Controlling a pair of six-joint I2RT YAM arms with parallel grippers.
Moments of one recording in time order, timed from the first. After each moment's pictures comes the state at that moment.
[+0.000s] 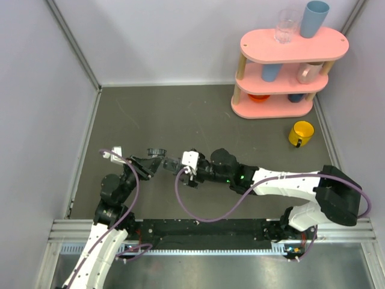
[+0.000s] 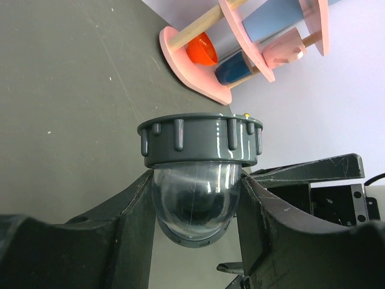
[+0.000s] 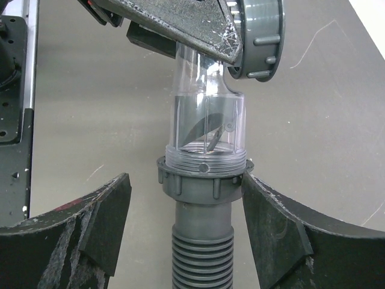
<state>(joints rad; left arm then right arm) -0.26 0.21 0.17 0.07 0.26 -0.97 1.11 1.40 0.76 0.38 -0.19 -0.32</state>
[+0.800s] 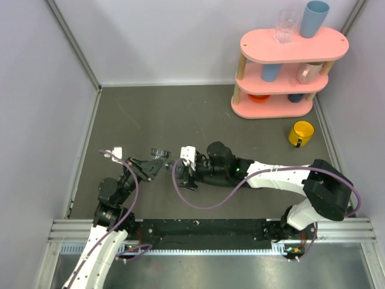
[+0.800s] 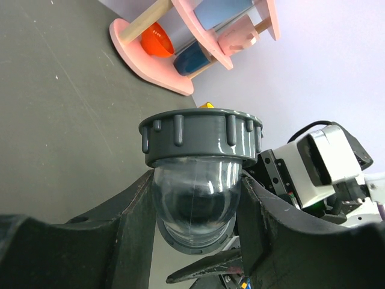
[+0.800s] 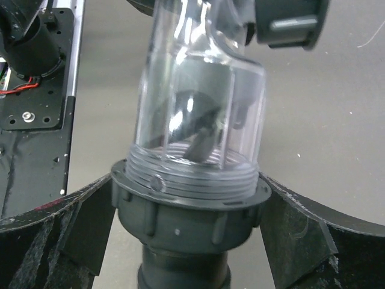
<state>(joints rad) -0.27 0.16 0.17 0.12 0.35 -1.03 1.03 1.49 0.82 0.32 -0.41 -0.24</state>
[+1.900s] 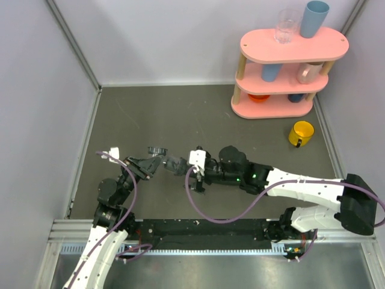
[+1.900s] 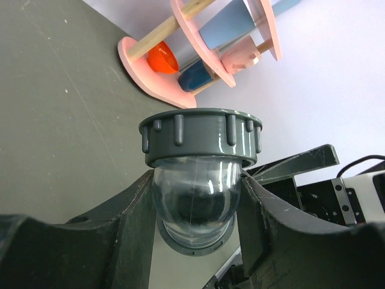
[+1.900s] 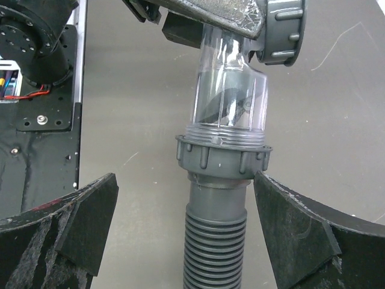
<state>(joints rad) -0.27 0.15 0.17 0.13 0.29 -1.05 1.10 1.22 0.78 0.16 -0.27 -0.29</state>
